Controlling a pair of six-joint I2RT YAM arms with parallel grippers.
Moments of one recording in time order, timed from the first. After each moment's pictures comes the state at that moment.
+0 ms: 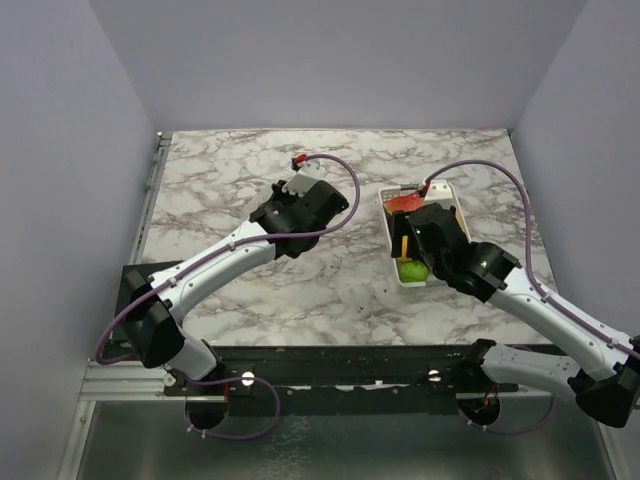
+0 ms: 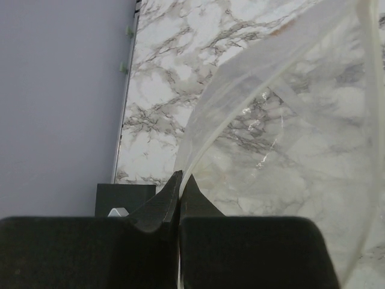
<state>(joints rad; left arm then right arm) -0.86 1.50 1.39 -0.87 -1.07 -0.29 0.82 1.04 1.02 -0.62 0.58 0.42</state>
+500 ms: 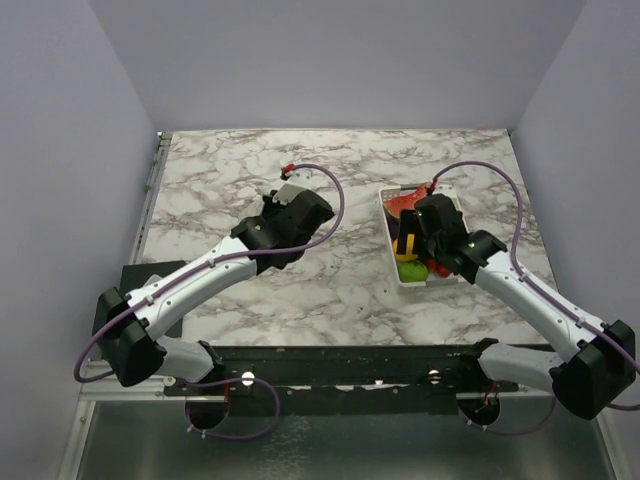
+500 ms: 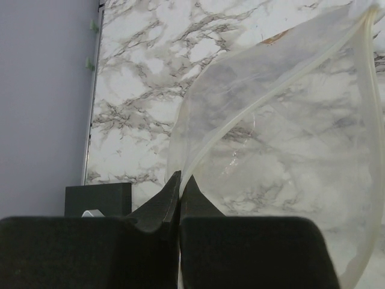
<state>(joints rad) -0.86 1.37 1.23 -0.76 -0.95 -0.28 0.57 1.14 0.92 -0.61 0.39 0.44</state>
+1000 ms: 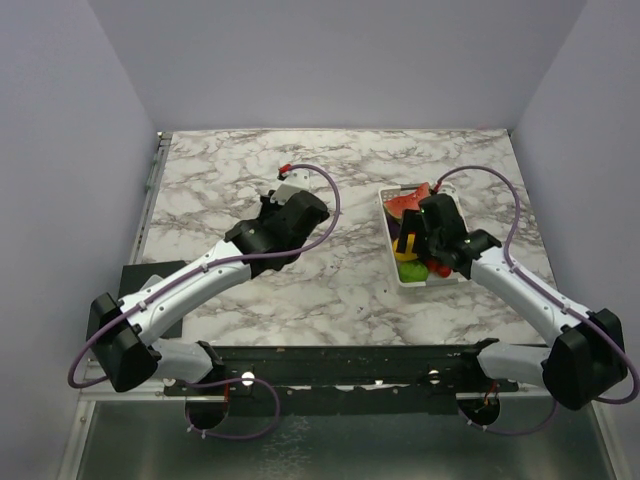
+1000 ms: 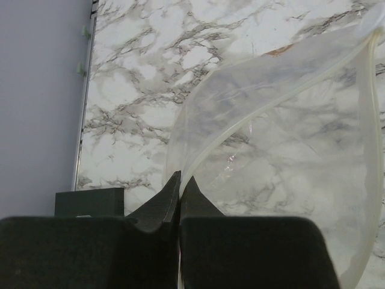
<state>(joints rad) -0.86 1.32 1.20 -0.70 -0.92 -0.26 0.46 1.21 0.86 -0.50 0.28 0.48</state>
